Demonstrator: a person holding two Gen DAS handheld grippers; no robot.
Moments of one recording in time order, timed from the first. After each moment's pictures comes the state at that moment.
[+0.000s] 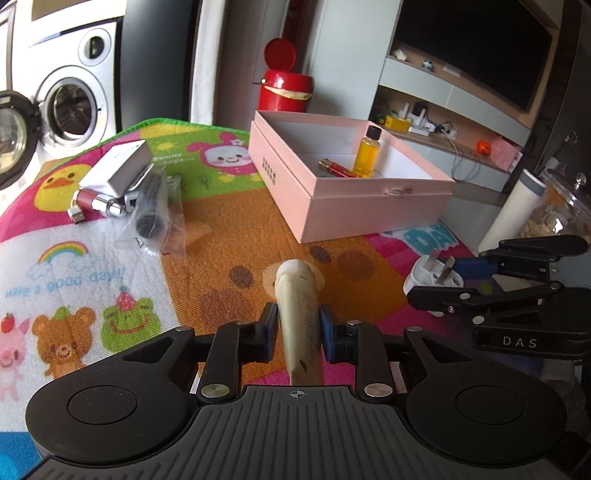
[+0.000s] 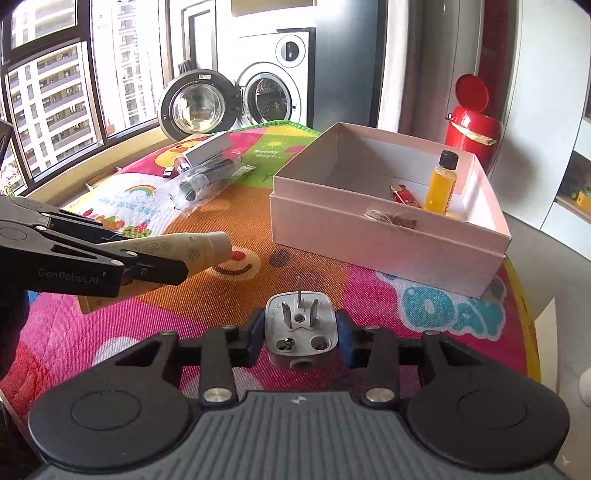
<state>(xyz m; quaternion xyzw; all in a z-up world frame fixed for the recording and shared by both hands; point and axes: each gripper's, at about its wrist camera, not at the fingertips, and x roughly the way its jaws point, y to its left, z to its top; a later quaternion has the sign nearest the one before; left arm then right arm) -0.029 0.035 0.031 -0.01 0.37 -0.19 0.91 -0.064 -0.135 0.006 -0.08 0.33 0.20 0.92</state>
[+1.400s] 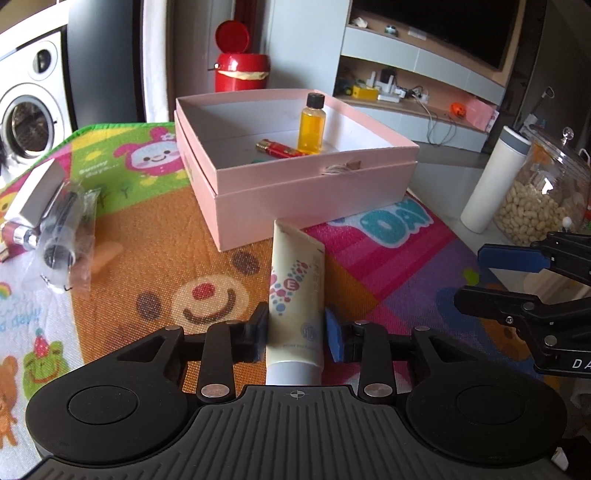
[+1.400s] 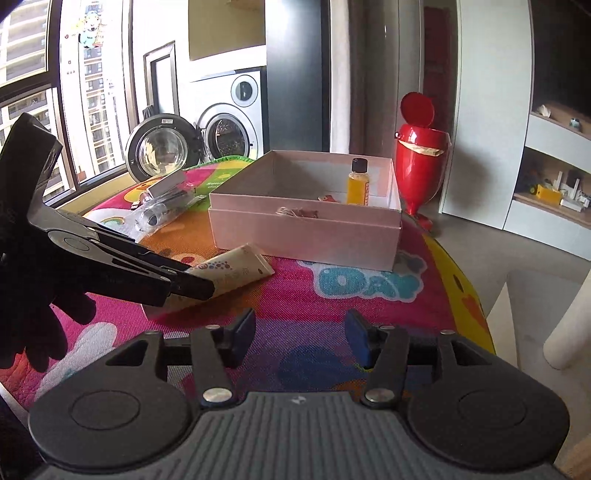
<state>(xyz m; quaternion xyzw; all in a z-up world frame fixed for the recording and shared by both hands) 0.006 -0.029 0.009 0.04 0.38 -0.22 0.90 -0.104 -0.198 0.002 -0.03 0.28 0.15 0.95</state>
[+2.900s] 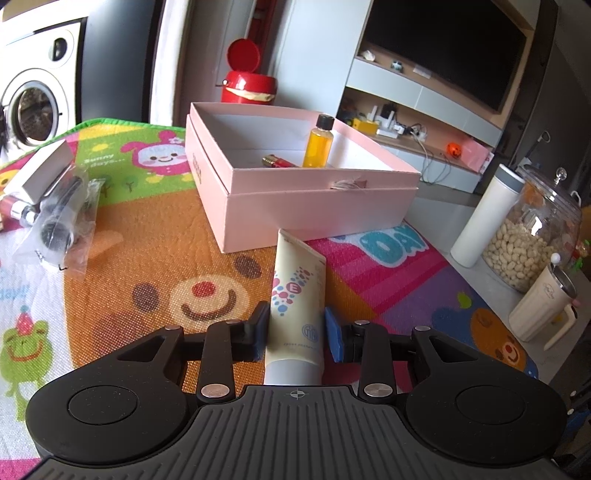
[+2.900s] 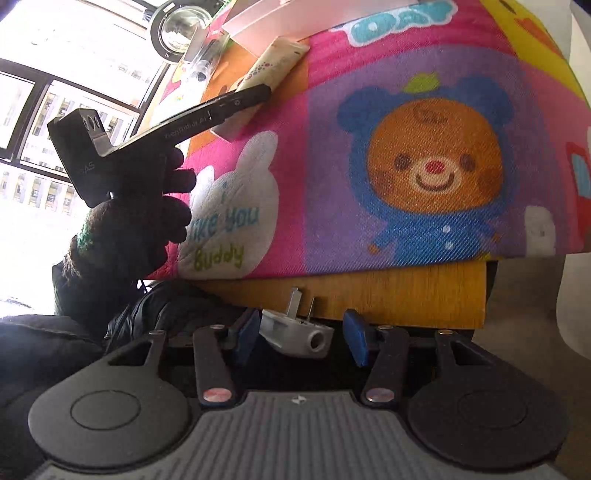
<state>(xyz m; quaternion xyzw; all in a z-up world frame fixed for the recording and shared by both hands) 0.002 -0.013 -0.002 -0.03 0.35 -0.23 0.91 -0.129 -0.240 -0.008 0.18 0.62 0.28 0.71</state>
